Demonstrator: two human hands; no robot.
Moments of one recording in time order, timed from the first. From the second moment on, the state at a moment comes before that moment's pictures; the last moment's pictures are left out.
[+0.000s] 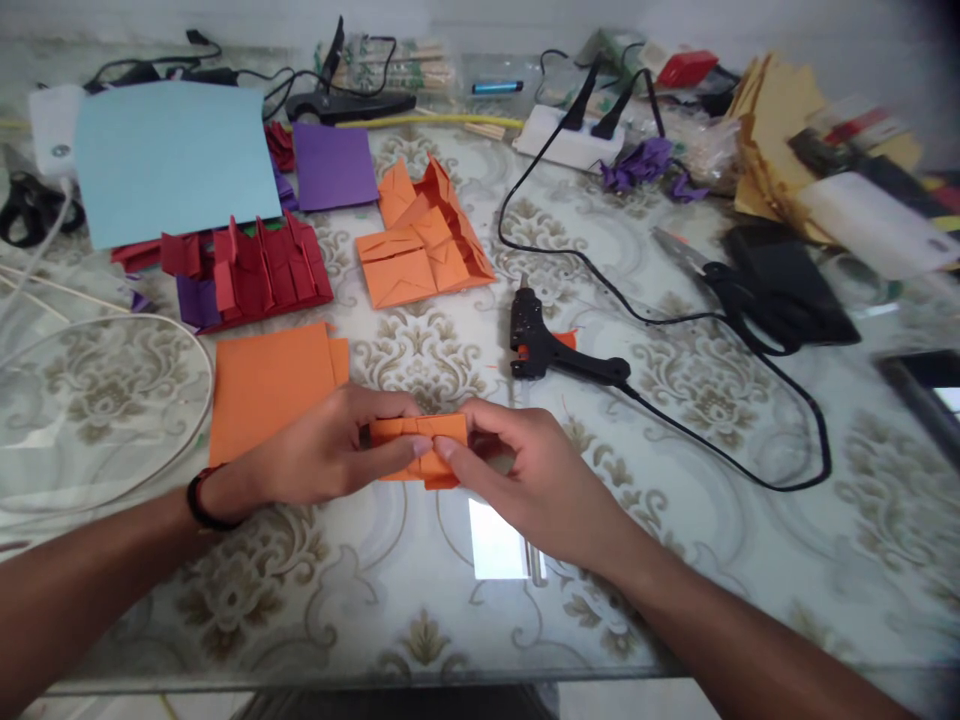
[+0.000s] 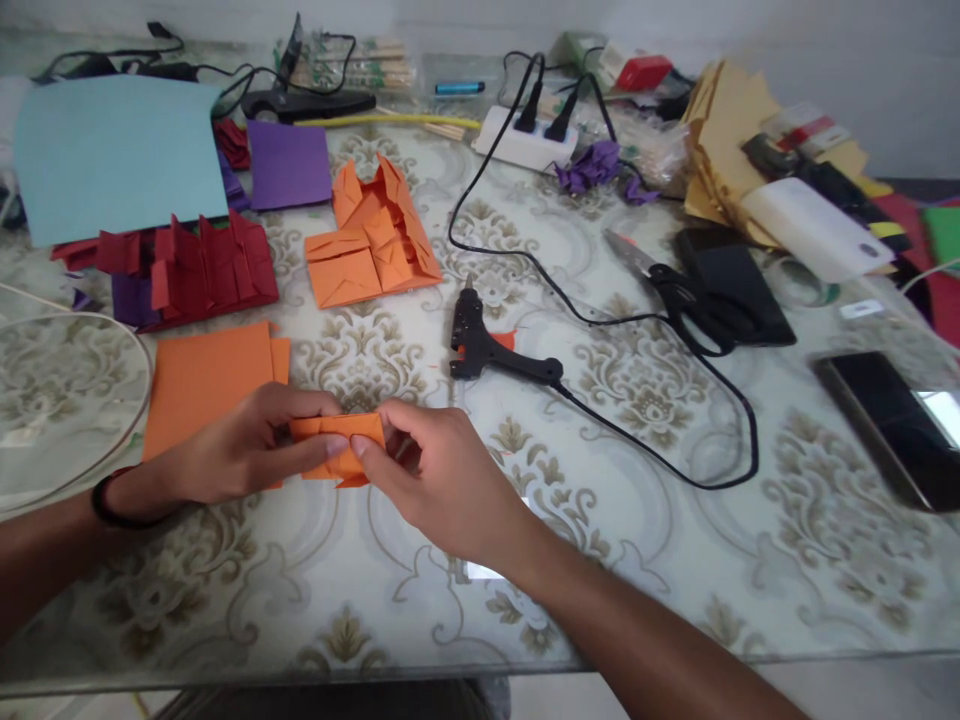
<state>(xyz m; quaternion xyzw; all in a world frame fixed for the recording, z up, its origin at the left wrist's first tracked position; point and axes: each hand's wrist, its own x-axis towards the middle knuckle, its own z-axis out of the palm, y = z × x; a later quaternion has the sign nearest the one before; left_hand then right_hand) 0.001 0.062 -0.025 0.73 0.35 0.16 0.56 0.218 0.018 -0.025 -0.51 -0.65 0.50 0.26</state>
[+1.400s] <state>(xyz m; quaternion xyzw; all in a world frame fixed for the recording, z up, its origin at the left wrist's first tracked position) 0.005 0.058 -0.028 0.72 0.41 0.17 0.53 0.218 0.022 -0.025 -0.51 -0.67 0.42 0.33</state>
